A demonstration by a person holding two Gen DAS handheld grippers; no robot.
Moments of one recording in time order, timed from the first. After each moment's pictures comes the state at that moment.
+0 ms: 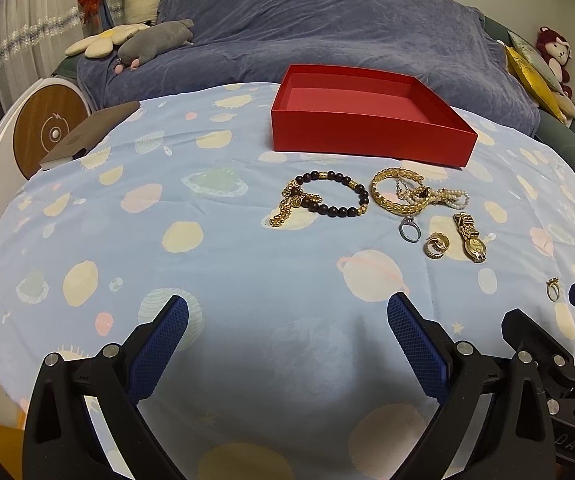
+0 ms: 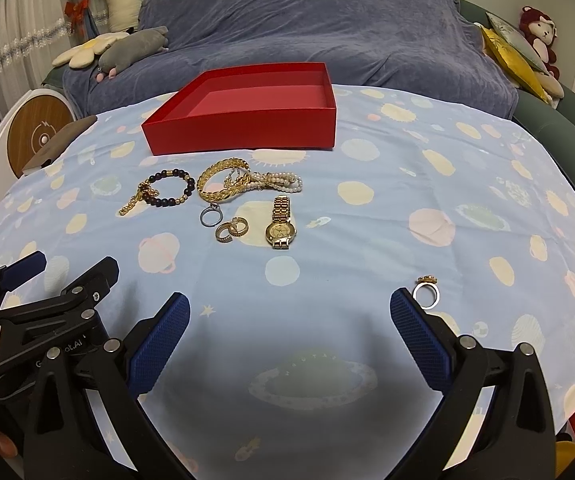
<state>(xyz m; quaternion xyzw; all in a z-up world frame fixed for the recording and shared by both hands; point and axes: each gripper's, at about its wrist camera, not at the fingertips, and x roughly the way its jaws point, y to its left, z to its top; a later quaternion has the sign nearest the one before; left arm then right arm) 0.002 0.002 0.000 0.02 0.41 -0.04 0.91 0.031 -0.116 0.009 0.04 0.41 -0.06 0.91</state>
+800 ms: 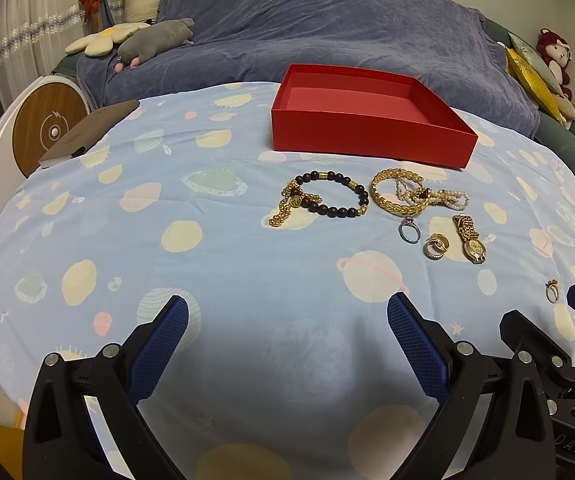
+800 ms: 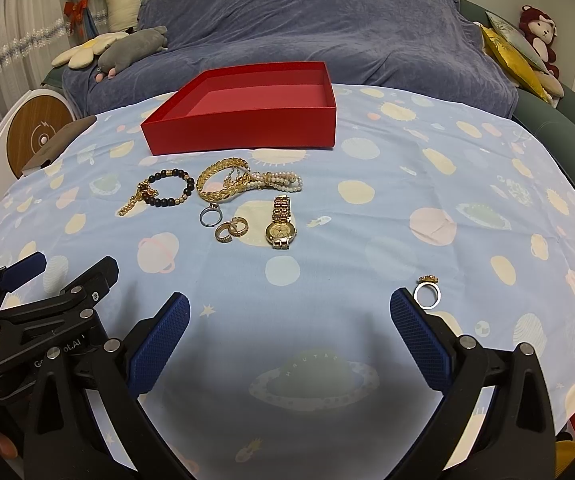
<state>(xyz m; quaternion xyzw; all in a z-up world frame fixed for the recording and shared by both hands) 0.002 0.002 0.000 0.02 0.41 -0.04 0.91 0.031 -0.116 0.008 0.04 0.41 -0.06 0.91</state>
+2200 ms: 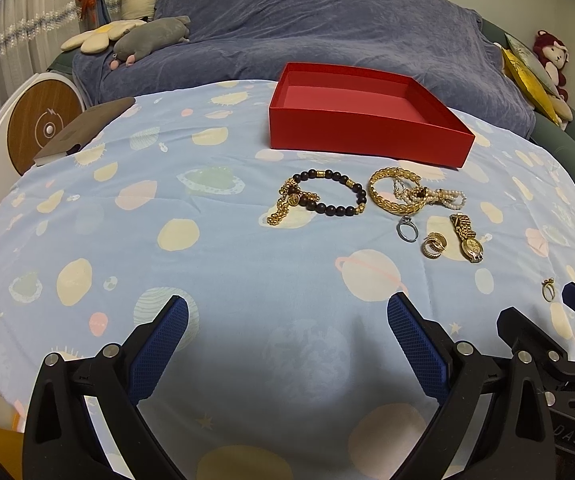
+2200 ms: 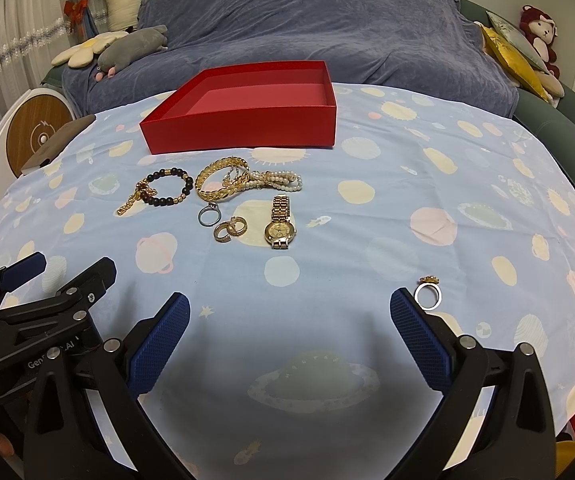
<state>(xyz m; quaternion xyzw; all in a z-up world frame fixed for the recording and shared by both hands) 0.003 0.007 0.000 0.01 0.42 -0.05 0.91 0.032 -0.116 0.006 0.04 0.41 -0.06 0.91</state>
